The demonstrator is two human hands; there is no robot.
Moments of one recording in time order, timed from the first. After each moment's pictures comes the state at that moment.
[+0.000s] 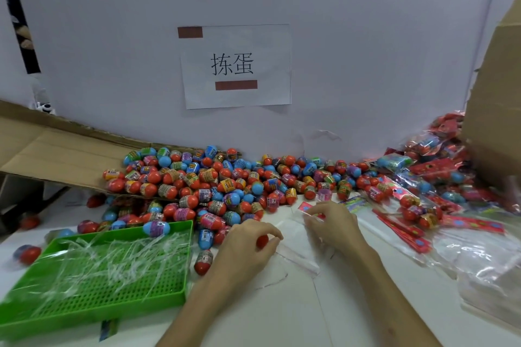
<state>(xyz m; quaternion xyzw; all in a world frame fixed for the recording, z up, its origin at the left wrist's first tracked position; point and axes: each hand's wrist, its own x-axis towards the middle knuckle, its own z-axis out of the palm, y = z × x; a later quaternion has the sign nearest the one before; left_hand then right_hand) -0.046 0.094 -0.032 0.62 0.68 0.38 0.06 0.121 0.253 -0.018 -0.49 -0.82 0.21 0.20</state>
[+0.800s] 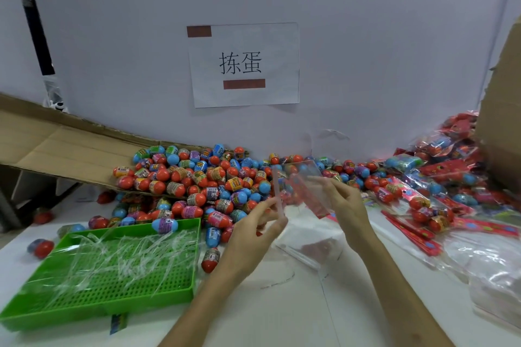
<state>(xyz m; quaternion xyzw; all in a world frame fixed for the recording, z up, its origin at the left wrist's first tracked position) -0.047 0.095 -0.022 0.54 0.65 0.49 0.22 0.114 0.235 0.013 -0.28 -0.68 0.50 0.46</state>
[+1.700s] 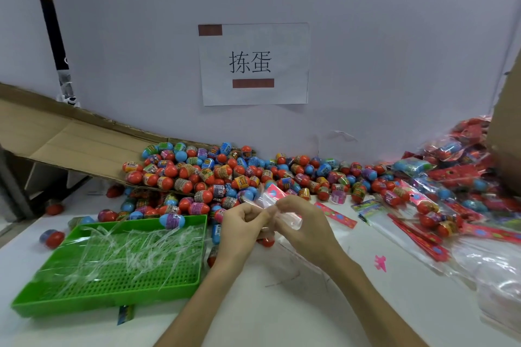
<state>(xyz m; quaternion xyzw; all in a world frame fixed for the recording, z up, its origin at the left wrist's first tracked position) -0.051 0.091 -0.013 0.36 0.59 0.68 0.25 0.075 0.194 -0.018 -0.19 -0.85 0.30 0.38</state>
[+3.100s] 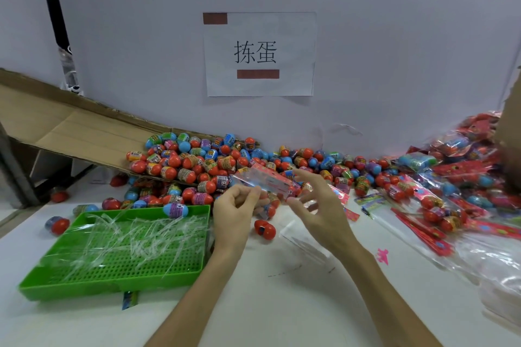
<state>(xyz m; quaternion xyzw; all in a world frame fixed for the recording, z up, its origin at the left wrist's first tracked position) -0.059 0.093 -0.013 0.31 0.59 0.73 0.15 0.084 0.205 -0.008 -0.23 -0.83 0.32 0.40</state>
